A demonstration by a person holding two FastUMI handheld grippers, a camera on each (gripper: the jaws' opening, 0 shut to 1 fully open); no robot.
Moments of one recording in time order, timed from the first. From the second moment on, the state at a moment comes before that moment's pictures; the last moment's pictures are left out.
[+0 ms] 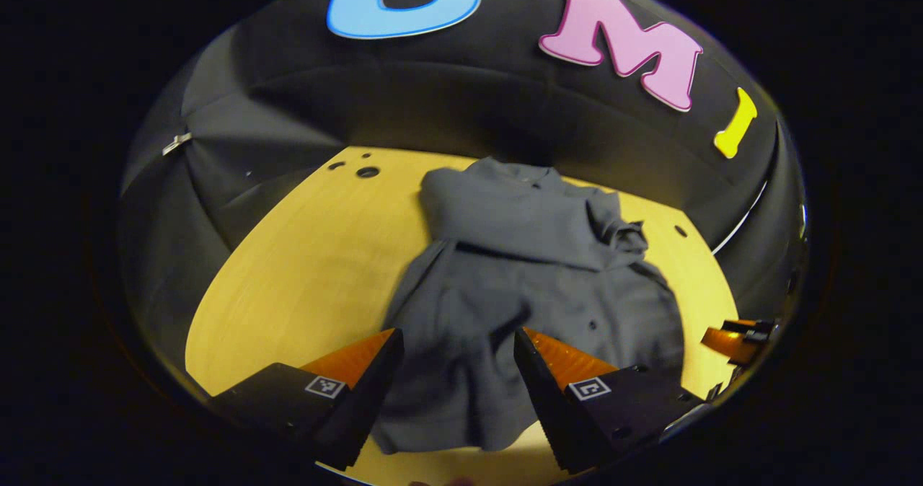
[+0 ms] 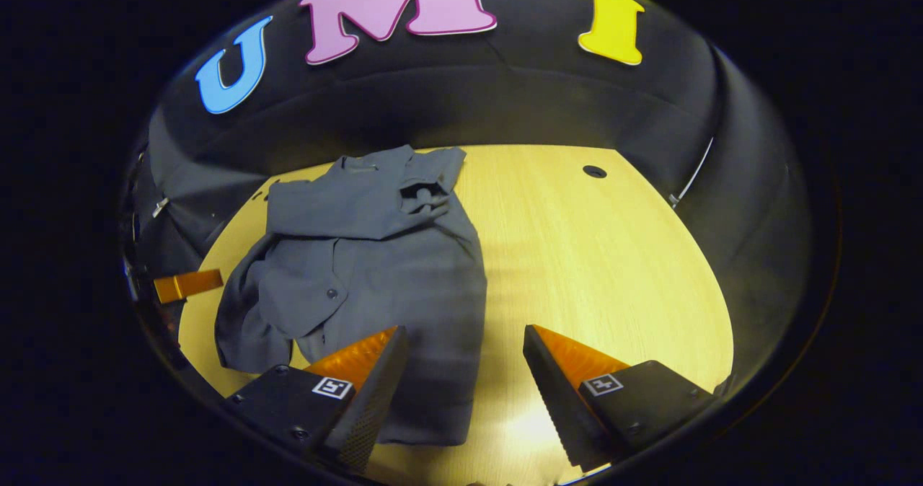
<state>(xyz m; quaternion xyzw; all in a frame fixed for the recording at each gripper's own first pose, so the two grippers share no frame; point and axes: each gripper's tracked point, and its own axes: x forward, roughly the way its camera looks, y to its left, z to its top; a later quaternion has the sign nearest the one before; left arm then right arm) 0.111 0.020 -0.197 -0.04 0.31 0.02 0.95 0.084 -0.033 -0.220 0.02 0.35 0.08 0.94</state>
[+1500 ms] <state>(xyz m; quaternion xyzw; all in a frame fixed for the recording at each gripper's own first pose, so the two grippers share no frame) 0.057 0.031 -0.293 0.01 0.41 0.01 0.91 0.039 0.006 -0.310 -0.02 0.45 0.07 0.89</state>
